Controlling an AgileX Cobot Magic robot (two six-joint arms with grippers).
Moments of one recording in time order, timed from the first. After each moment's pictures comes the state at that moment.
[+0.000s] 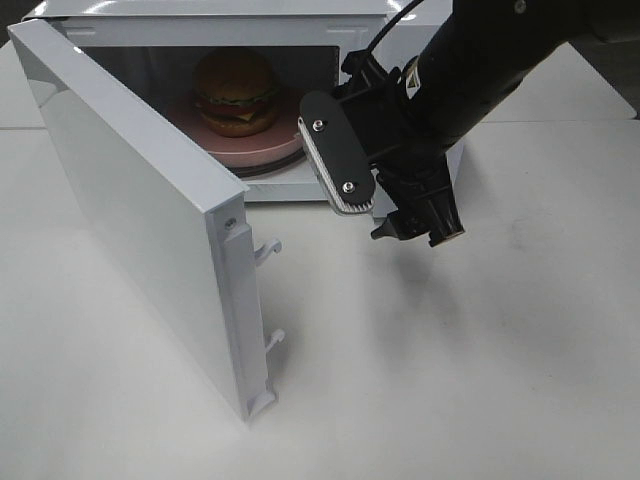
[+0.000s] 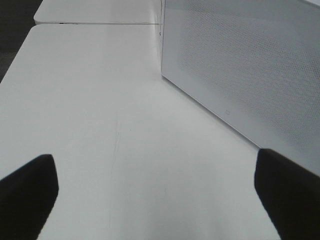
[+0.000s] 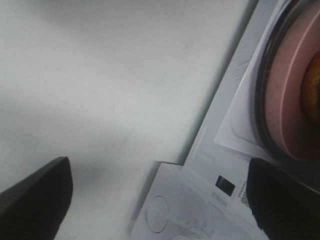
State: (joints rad) left arm 0.05 0.00 -0.50 -0.12 1.04 0.08; right arm 0.62 1.69 -1.17 -0.10 0.50 -1.35
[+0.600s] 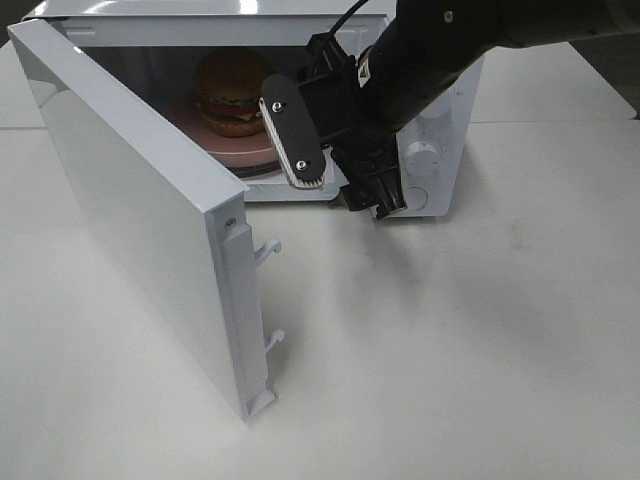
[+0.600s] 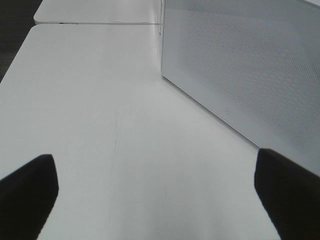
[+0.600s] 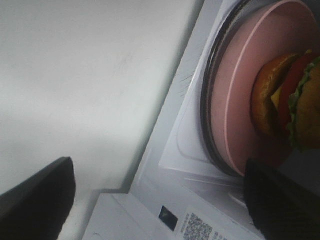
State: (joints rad) left arm 0.05 0.00 -0.50 -0.12 1.04 0.08; right arm 0.61 1.85 -1.32 -0.11 0.39 -1.34
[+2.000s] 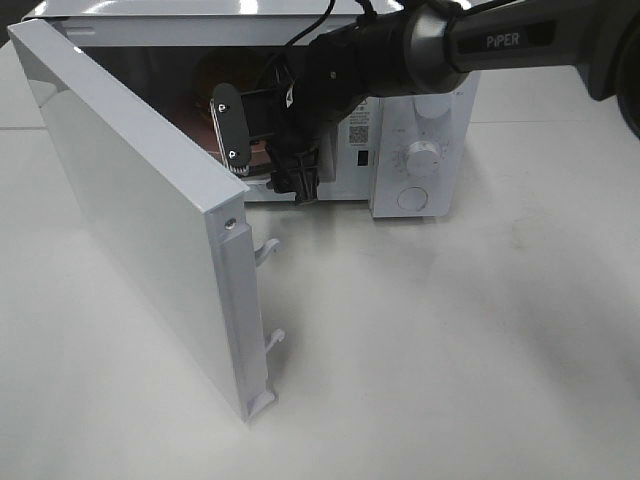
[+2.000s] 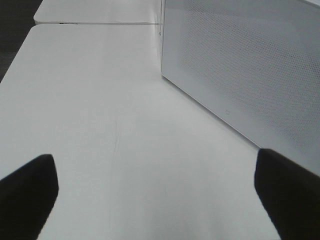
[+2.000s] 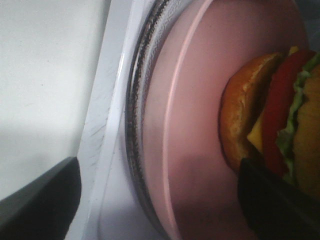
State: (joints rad) left arm 0.05 0.00 -0.50 -0.12 1.04 0.08; right arm 0.59 2.30 -1.77 -0.10 0.31 -1.23
